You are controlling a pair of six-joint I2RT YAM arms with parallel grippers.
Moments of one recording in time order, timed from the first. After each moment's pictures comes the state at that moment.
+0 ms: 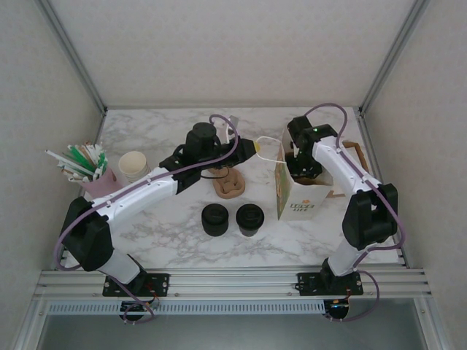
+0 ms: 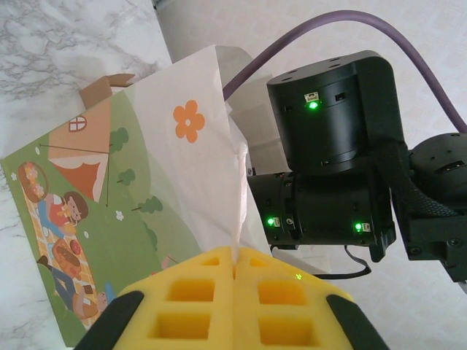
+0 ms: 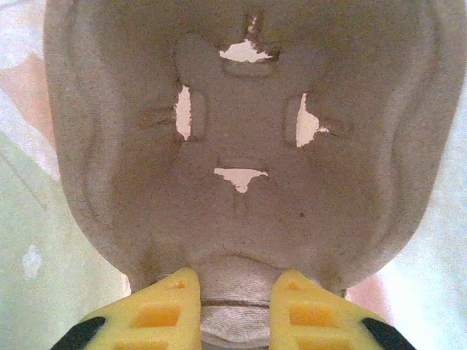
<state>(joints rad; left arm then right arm) -0.68 1.53 1.21 0.06 0.41 -0.99 0.35 1.68 1.45 -1.19 0.09 0.22</state>
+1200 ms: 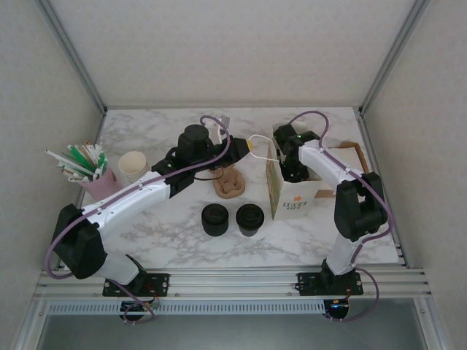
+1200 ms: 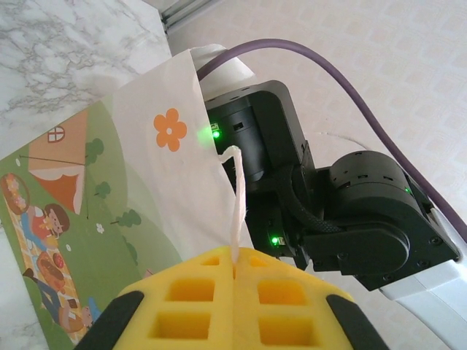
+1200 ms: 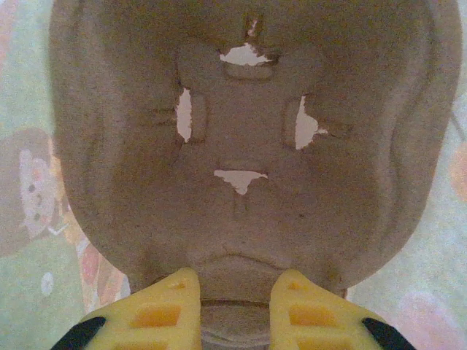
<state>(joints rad) -0.66 1.46 1.17 0.06 0.35 -1.01 0.42 1.77 1.39 -1.07 0.05 0.22</state>
